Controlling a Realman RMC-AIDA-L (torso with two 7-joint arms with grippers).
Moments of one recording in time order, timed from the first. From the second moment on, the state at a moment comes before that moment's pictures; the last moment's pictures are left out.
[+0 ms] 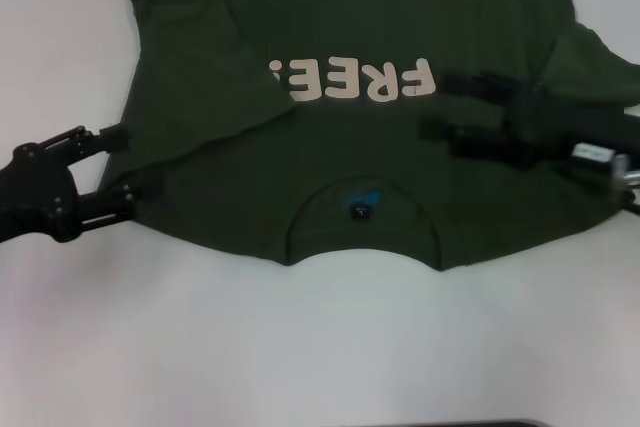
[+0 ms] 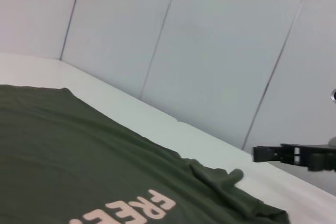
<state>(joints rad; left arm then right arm) -0.30 -2.14 0.44 0.80 2.04 1.80 -1.35 0.35 2.04 -1.02 -0.53 -1.49 -1.55 1.34</state>
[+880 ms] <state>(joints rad) -0.30 -2.14 0.40 0.78 2.04 1.80 -1.32 0.25 1.89 -0.44 -0.66 -1.95 -1.51 2.14</state>
